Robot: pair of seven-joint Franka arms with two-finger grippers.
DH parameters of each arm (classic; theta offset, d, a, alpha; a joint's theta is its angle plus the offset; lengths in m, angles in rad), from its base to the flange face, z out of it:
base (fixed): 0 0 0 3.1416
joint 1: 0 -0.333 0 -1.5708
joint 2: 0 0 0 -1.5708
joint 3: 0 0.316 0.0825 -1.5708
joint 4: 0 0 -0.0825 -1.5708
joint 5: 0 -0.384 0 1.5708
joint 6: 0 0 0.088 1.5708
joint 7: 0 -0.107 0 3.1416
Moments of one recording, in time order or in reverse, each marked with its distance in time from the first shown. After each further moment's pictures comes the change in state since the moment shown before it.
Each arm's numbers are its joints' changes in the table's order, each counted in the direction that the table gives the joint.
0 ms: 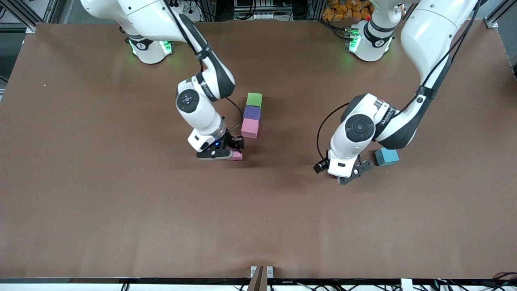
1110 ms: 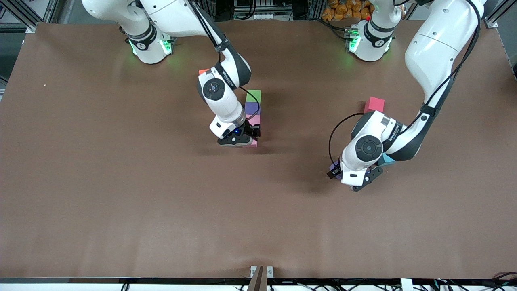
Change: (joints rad) left arm -0.026 -0.088 0.059 0.012 -0.039 -0.011 0.005; right arm -0.106 -0.053 0.001 0.012 0.000 -0.070 -0.108
